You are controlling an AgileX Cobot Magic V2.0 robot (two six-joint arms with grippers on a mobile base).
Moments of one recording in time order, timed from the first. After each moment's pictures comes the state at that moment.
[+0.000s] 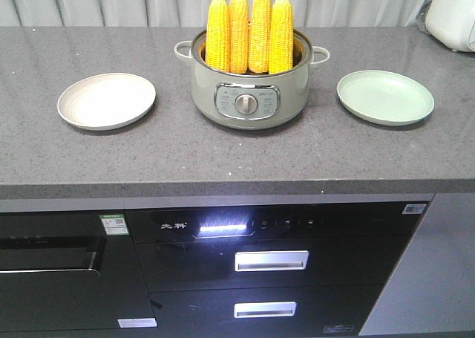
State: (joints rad) left arm -0.08 -0.01 0.03 -0.20 0.04 0.19; right arm -0.03 -0.01 0.03 -0.04 -0.05 0.03
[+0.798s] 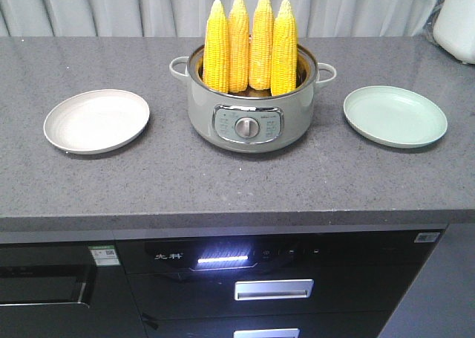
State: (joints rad) left arm -0.08 -0.01 0.03 -0.20 0.04 0.19; right arm -0.03 -0.01 0.03 -0.04 -0.05 0.03
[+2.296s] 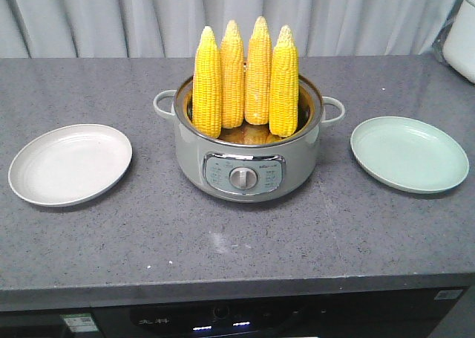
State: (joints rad) left arm -0.08 -0.01 0.03 -0.20 0.04 0.19; right arm -0.03 -0.01 0.03 -0.04 -0.05 0.03
